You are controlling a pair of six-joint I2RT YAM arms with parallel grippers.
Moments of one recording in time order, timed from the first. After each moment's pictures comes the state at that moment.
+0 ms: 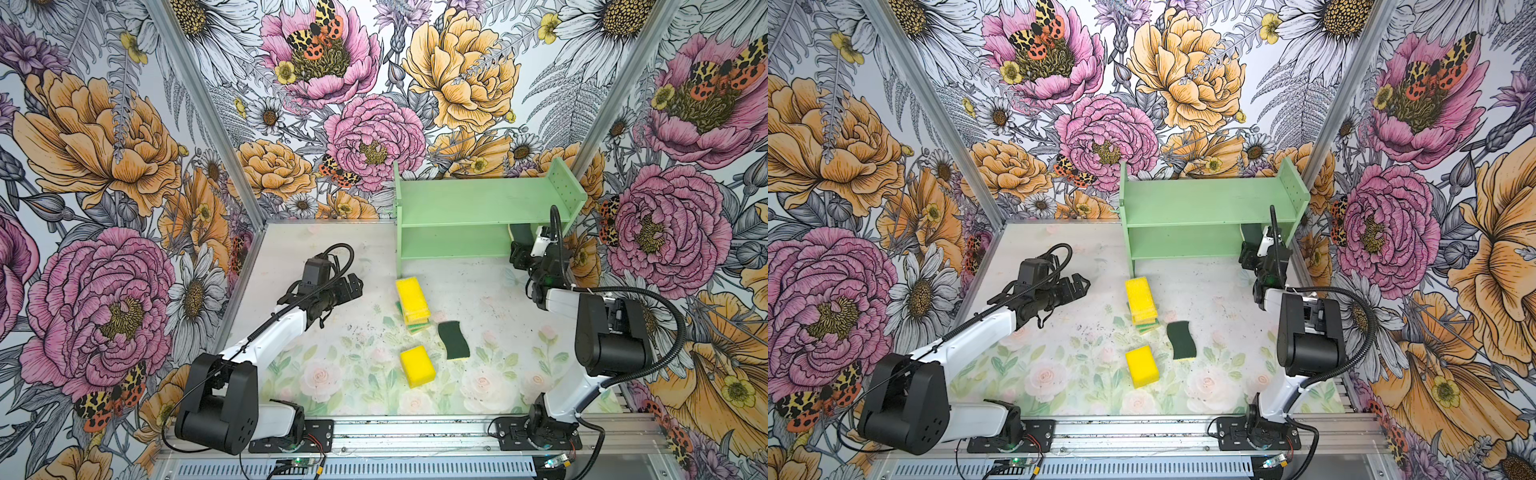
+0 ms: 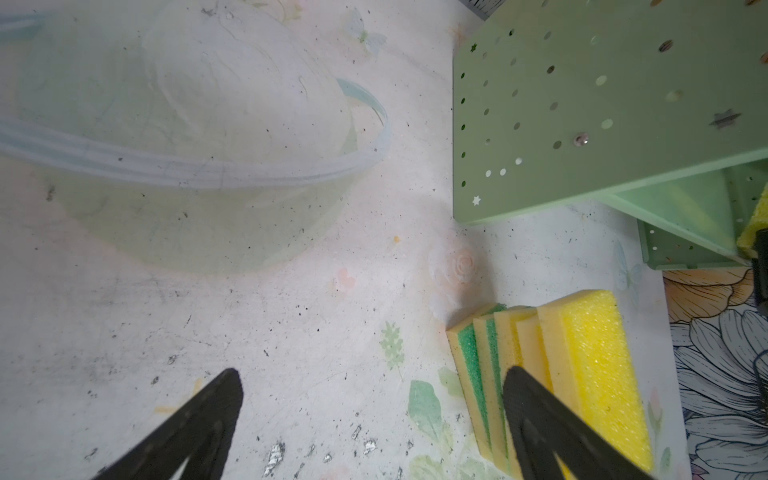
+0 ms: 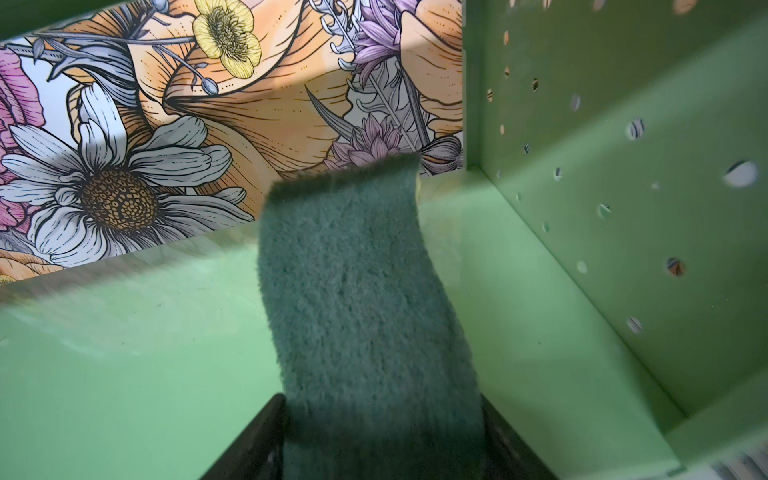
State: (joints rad) left arm -0.25 1.34 0.80 -0.23 0.16 -0.58; right arm -0.19 1.73 0.84 0.61 -0.19 0.17
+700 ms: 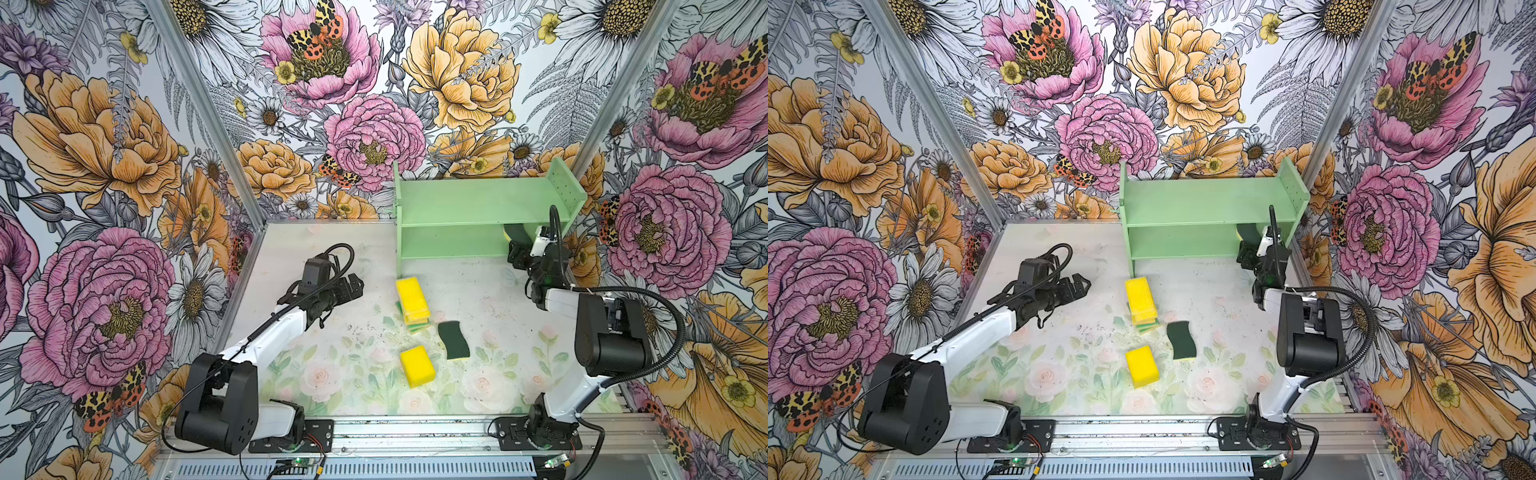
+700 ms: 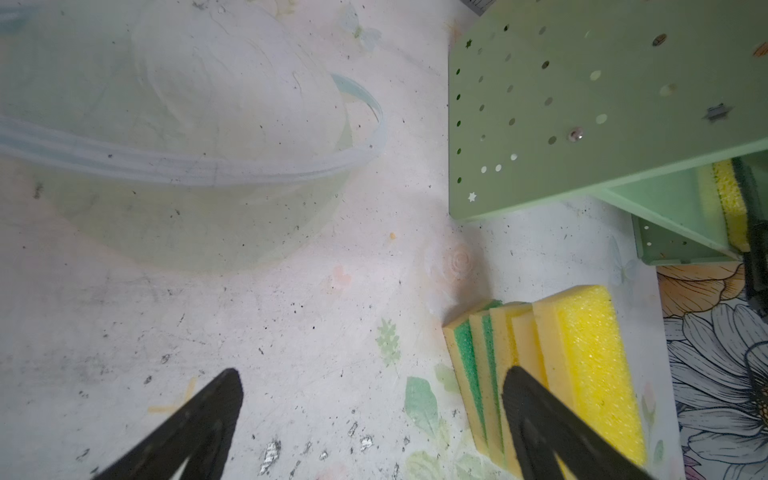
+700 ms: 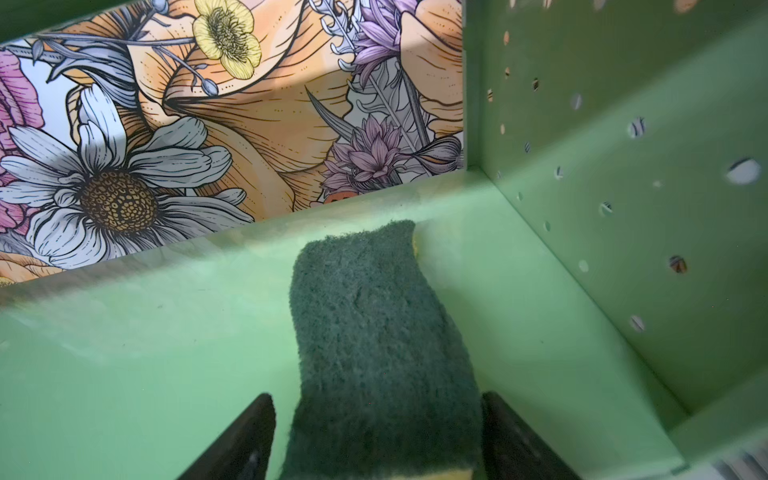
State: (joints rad) left arm -0.25 1.34 0.80 -0.23 0.17 -0.58; right arm -0.17 1.73 0.84 0.61 -0.18 0.17
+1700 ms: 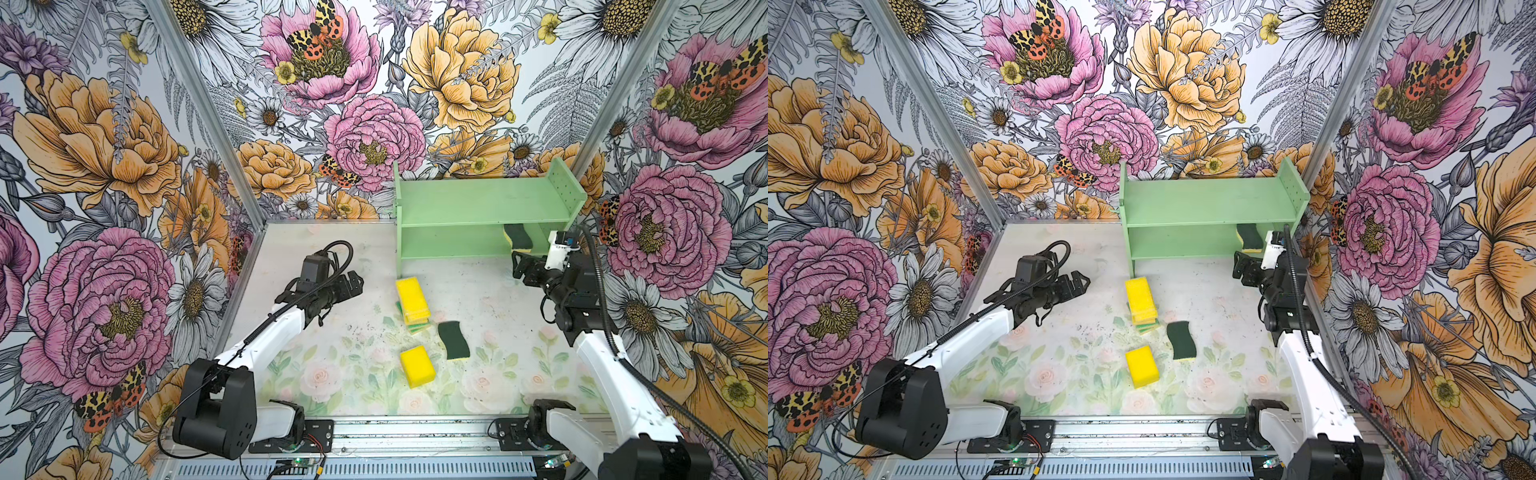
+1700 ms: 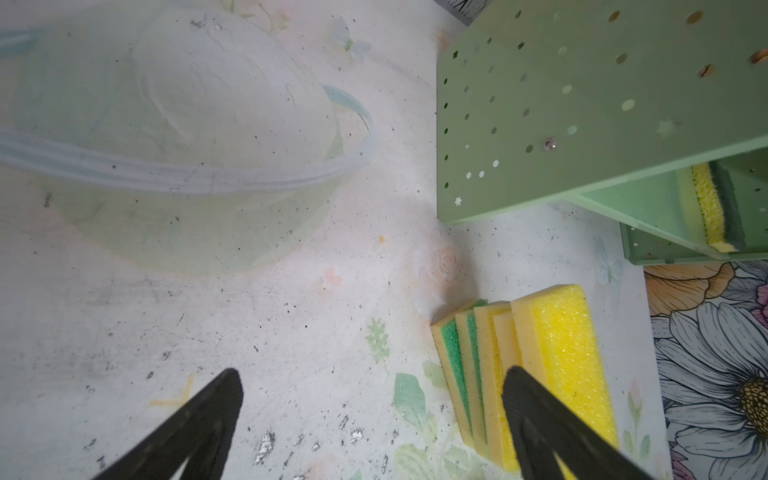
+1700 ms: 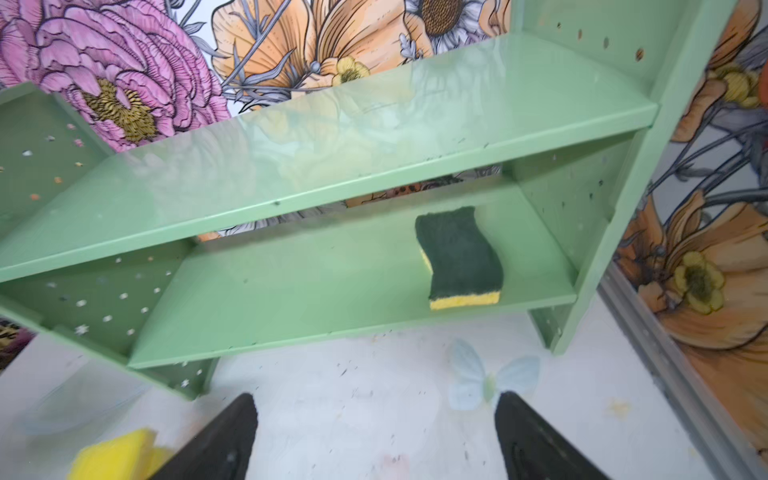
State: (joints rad) left arm -0.25 1.31 0.84 -0.28 0.17 -0.59; right arm -0.10 0.95 0.81 -0.22 -0.21 0.21
